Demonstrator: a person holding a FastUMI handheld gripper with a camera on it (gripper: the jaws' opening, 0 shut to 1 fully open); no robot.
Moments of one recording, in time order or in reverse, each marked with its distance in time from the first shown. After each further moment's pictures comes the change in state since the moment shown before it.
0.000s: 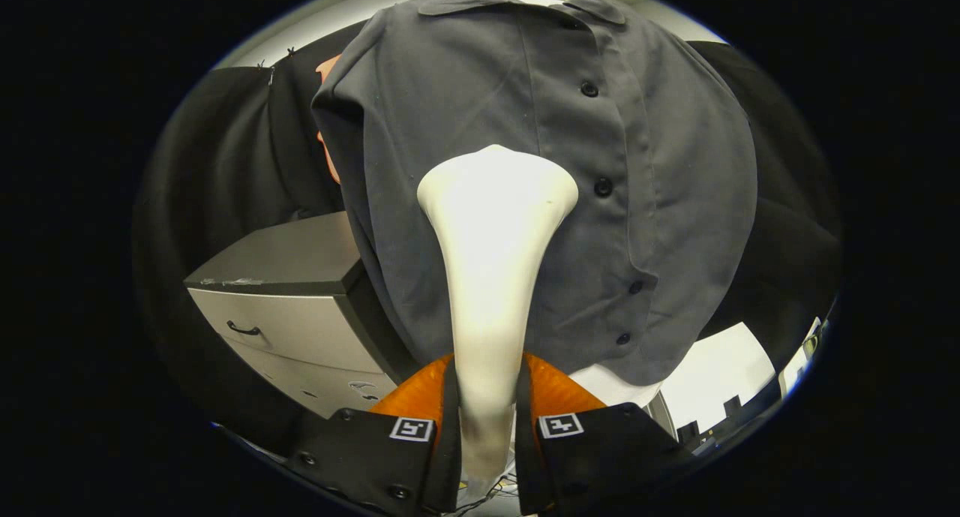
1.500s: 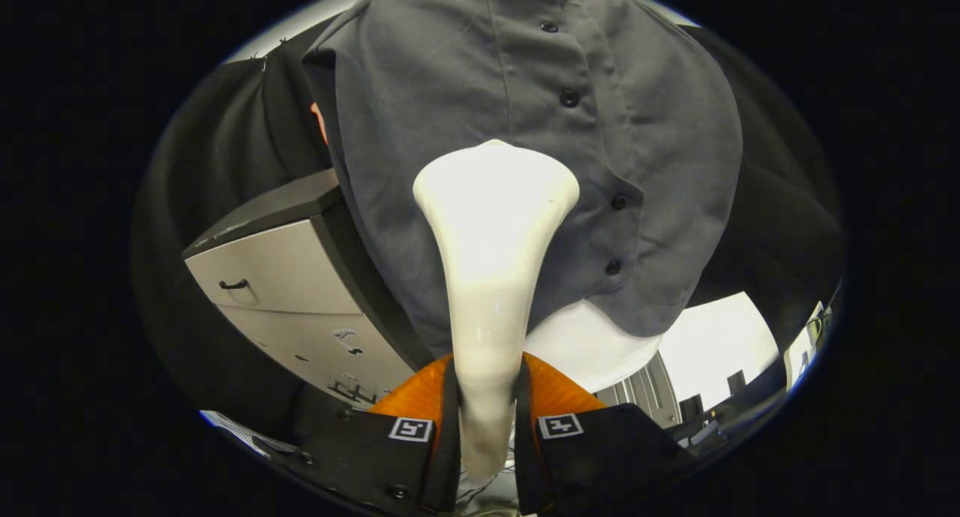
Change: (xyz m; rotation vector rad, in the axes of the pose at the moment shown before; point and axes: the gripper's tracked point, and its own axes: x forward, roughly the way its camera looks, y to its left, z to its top) arm -0.019 -0.023 -0.060 0.020 0.130 0.004
